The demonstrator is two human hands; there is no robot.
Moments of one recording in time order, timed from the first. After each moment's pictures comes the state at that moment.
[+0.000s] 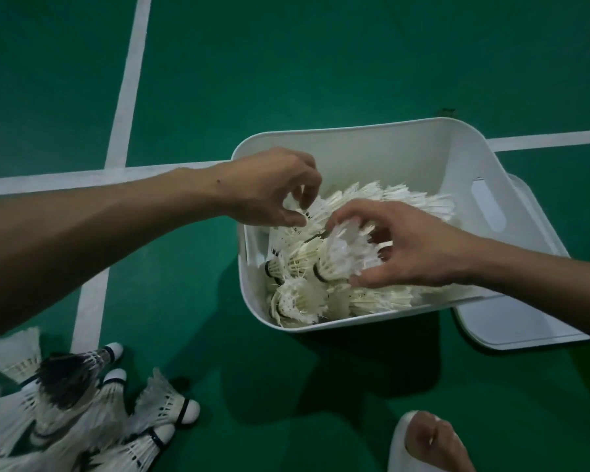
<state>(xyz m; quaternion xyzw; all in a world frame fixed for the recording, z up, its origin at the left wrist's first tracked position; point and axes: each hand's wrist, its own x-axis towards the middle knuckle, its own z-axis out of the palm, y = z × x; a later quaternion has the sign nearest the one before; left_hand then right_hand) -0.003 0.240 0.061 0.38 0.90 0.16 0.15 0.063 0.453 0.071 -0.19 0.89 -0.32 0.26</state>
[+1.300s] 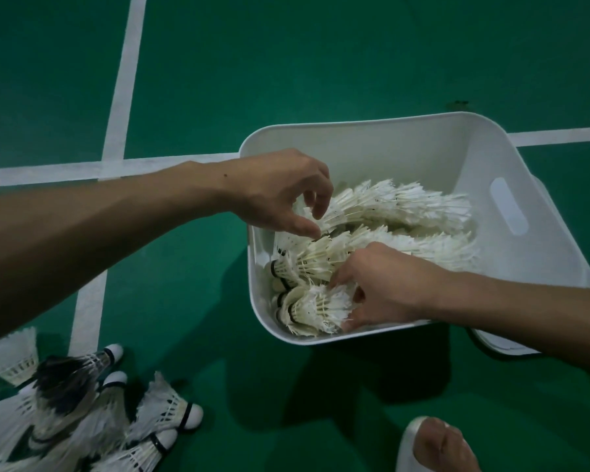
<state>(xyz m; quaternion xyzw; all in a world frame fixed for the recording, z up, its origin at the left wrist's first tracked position) -0.017 0.239 0.051 0.43 0.86 0.19 0.19 0.072 0.420 0.043 -0.23 0.91 -0.09 0.34</state>
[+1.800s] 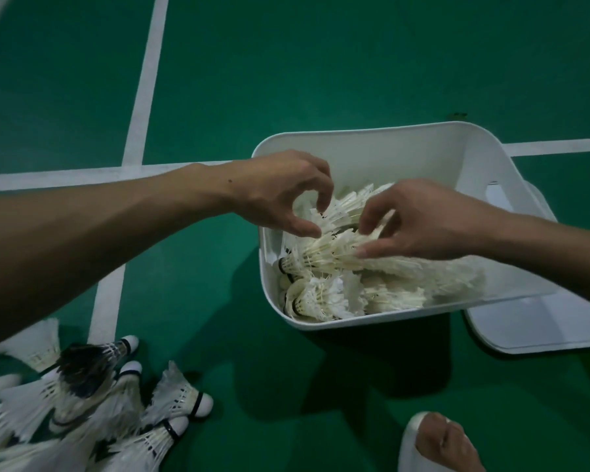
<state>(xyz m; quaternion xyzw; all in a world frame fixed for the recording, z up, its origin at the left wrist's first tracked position) -0.006 0.227 0.059 0.45 0.87 0.16 0.11 0.045 0.440 0.092 -0.20 0.94 -0.15 0.25</state>
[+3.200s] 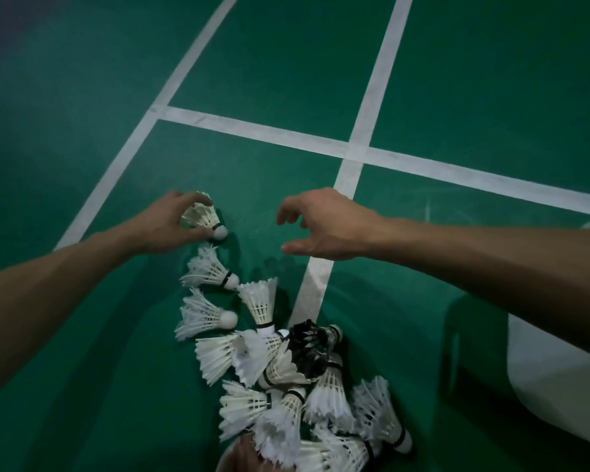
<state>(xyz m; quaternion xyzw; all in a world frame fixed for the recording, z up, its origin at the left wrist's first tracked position) 0.161 -0.205 -0.036 -0.21 0.94 0.21 0.18 0.043 0.050 0.005 -0.50 0.81 -0.16 0.26</state>
